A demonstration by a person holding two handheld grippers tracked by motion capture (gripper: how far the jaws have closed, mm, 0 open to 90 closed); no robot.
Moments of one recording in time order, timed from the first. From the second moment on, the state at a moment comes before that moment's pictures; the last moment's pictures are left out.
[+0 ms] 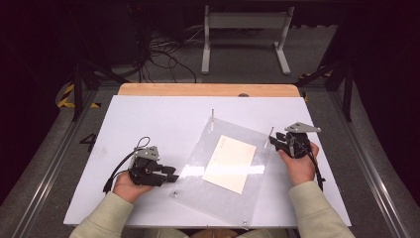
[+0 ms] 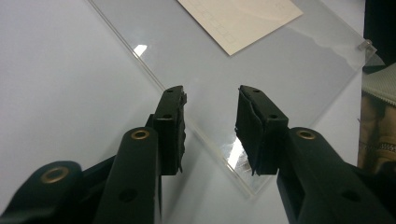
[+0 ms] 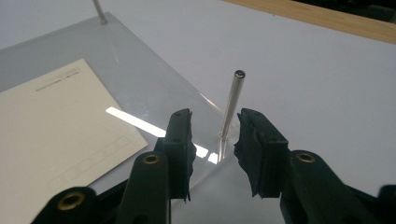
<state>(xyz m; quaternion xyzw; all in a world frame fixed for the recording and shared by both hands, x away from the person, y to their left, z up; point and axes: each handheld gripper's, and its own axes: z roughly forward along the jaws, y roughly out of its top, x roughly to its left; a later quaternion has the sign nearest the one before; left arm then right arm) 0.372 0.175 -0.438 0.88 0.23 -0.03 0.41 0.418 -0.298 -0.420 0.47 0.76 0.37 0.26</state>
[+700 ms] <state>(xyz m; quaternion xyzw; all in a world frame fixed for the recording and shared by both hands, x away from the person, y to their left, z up) 0.338 0.200 -0.437 0.85 0.26 0.00 0.45 0.477 -0.268 -0.402 0.44 0.79 0.34 0.27</state>
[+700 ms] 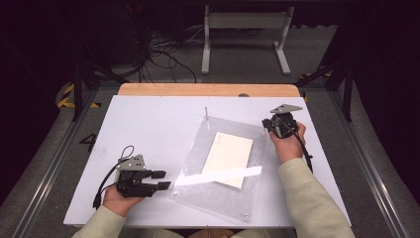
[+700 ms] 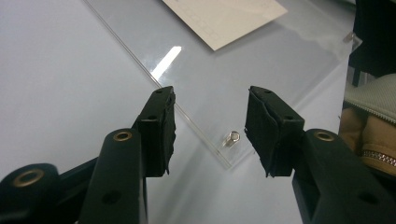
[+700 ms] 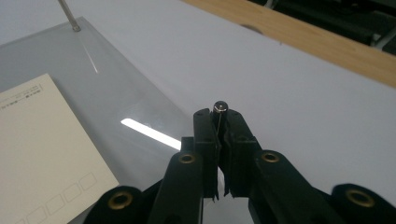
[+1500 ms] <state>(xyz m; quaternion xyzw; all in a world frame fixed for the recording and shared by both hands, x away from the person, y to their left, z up) 0.326 0.203 -0.449 0.87 0.26 0.00 0.42 0.564 -0.197 -0.403 0.36 0.83 0.34 0.25</state>
